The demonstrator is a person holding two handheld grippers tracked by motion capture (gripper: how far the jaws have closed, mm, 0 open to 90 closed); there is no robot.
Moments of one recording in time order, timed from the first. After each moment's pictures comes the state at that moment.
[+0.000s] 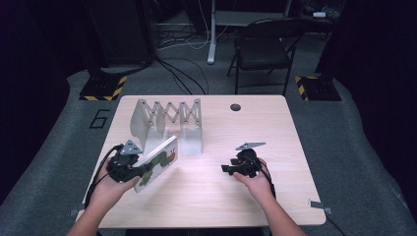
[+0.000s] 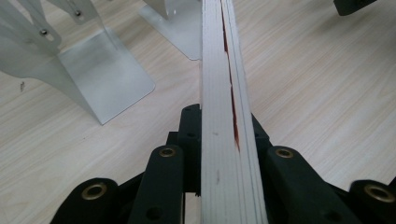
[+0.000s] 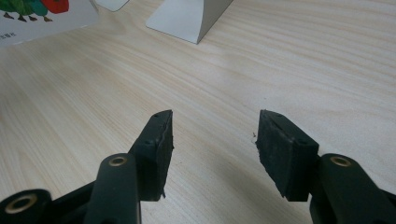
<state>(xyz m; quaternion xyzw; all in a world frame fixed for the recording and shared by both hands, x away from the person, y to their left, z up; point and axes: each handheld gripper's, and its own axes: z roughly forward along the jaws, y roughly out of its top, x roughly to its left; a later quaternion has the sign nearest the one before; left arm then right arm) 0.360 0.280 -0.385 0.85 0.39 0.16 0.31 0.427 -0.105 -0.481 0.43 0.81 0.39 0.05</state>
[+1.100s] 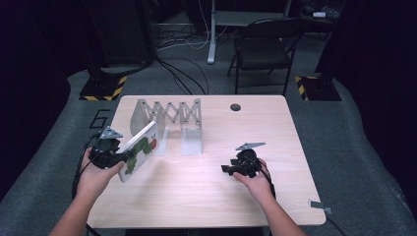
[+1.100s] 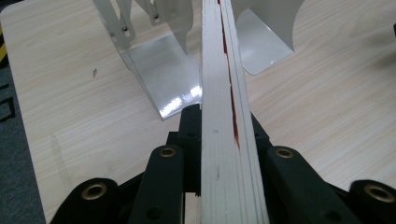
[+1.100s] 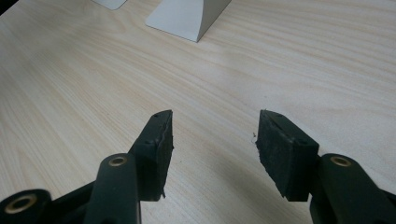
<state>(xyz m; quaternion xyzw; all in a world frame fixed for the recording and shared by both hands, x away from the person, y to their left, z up) 0.383 0.322 -0.367 0.80 0.48 0.19 0.31 0.426 -0.104 -0.482 0.44 0.81 0.39 0.04</state>
